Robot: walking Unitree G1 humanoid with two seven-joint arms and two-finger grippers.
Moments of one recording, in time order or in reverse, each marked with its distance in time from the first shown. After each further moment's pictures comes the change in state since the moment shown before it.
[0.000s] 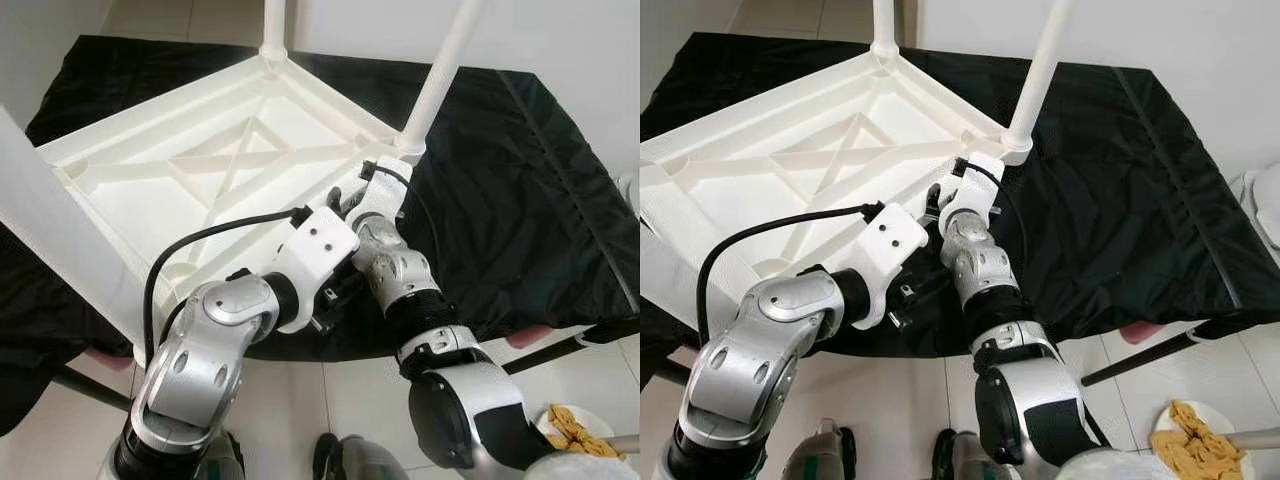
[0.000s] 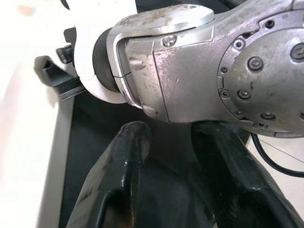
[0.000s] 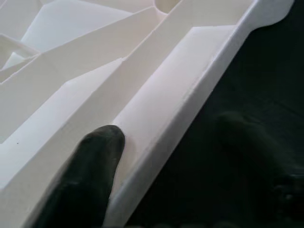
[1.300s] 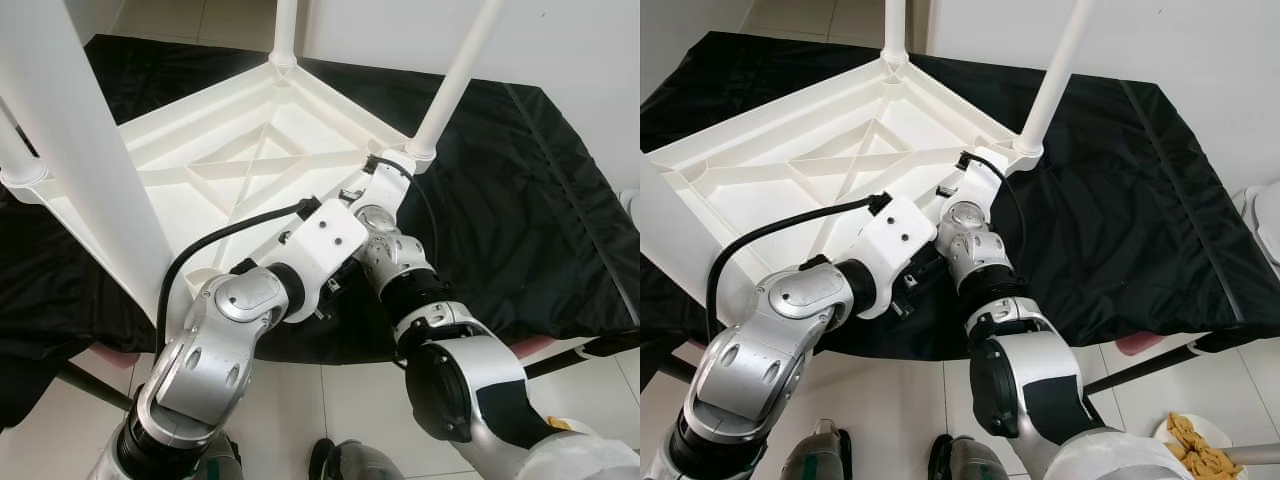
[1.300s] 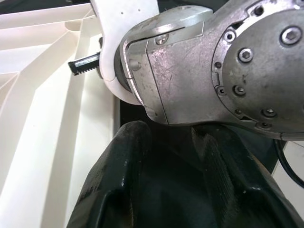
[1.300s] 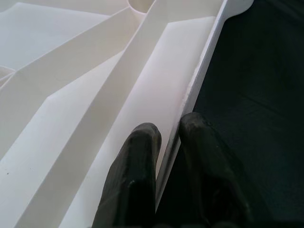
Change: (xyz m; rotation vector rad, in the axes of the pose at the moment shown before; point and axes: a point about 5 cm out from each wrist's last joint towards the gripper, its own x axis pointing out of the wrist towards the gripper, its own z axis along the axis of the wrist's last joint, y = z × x) left arm 0.003 0.000 0.008 0.082 0.008 0.070; right arm 0.010 -0.009 0.000 0.069 0.083 -0.182
